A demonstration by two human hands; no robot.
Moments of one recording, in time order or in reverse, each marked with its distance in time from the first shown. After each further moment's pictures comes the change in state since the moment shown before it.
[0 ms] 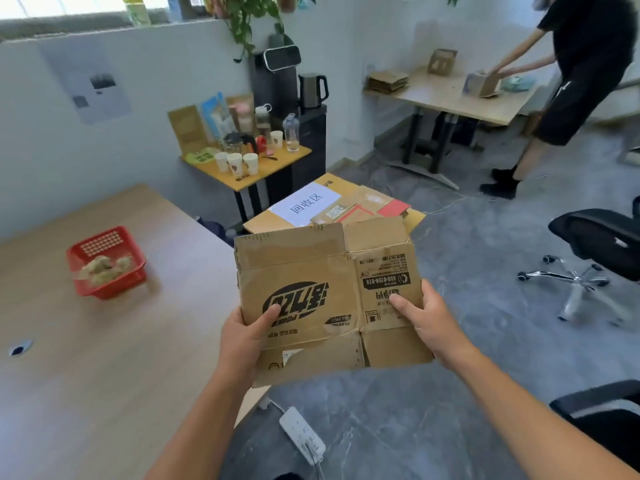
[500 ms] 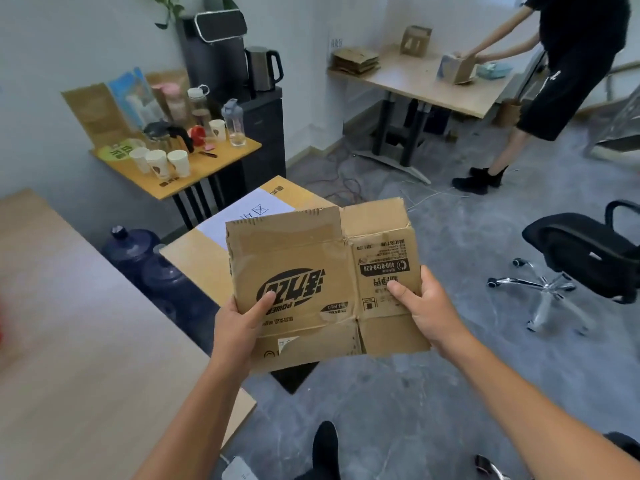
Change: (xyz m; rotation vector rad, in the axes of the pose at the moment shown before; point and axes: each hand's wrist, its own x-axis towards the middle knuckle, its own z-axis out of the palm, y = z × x) left_hand 0.206 -0.003 0.204 0.031 -0.022 0.022; right_hand 0.227 0.022 -0.139 -0.075 0.099 0.020
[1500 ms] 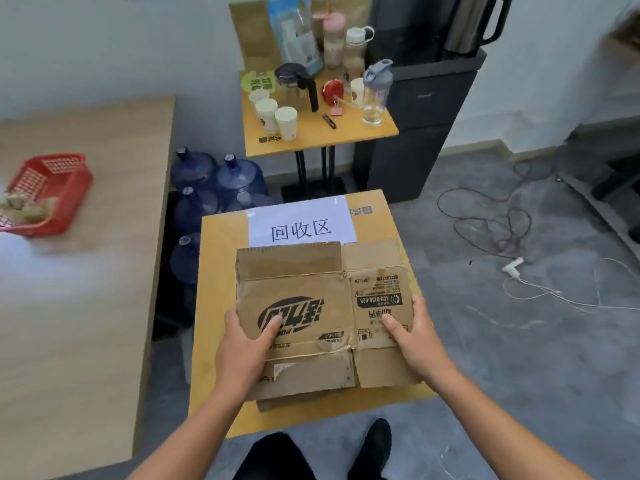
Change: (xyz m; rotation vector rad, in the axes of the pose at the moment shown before) left_hand 0.221 -0.026 0.156 0.416 0.809 -0.310; right_hand 0.452 0.078 0.036 -0.303 -0.739 0.084
